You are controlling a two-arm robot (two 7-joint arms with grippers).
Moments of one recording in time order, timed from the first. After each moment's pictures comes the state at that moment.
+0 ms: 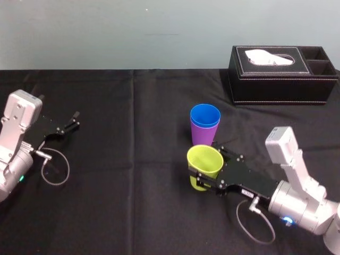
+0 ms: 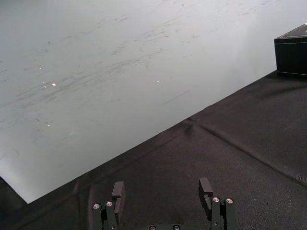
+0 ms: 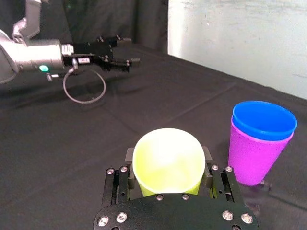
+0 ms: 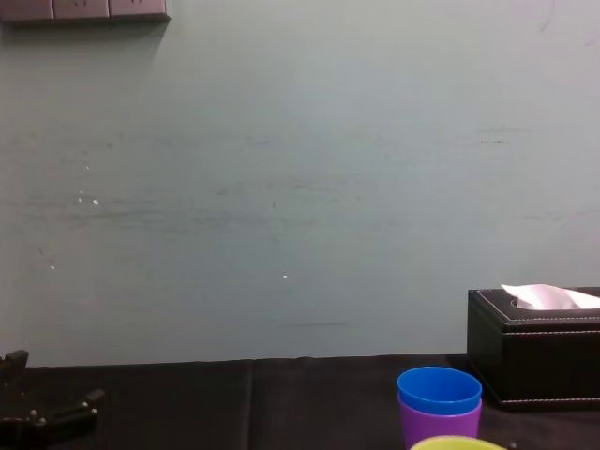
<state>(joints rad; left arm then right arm) -0.20 0.60 0.45 -1.41 -0.25 -0.12 0.03 0.04 0.52 -0.39 -1.57 0.40 -0.10 0.56</state>
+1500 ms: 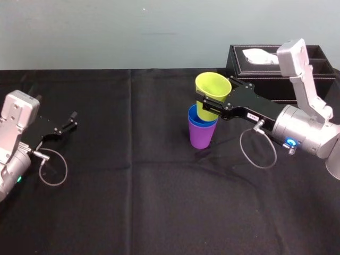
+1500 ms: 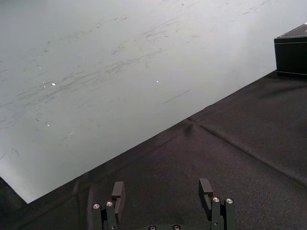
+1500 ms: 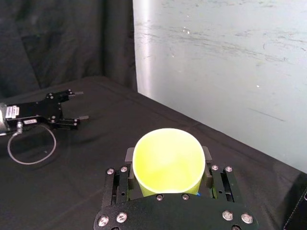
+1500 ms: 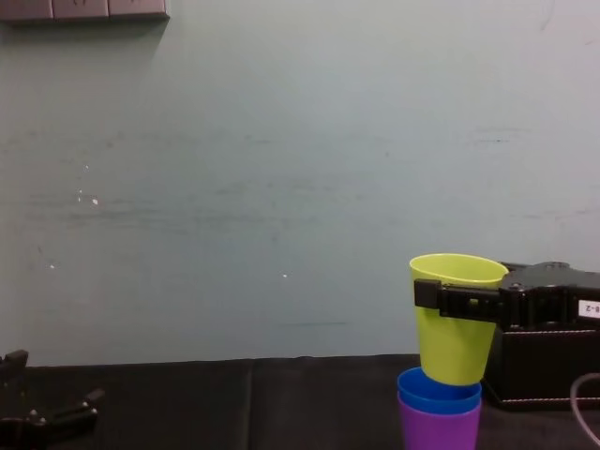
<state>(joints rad) -0.20 0.60 0.45 -1.41 -0.25 -0.12 0.03 0.34 0.53 -0.41 -1.50 0.53 0.07 0.52</state>
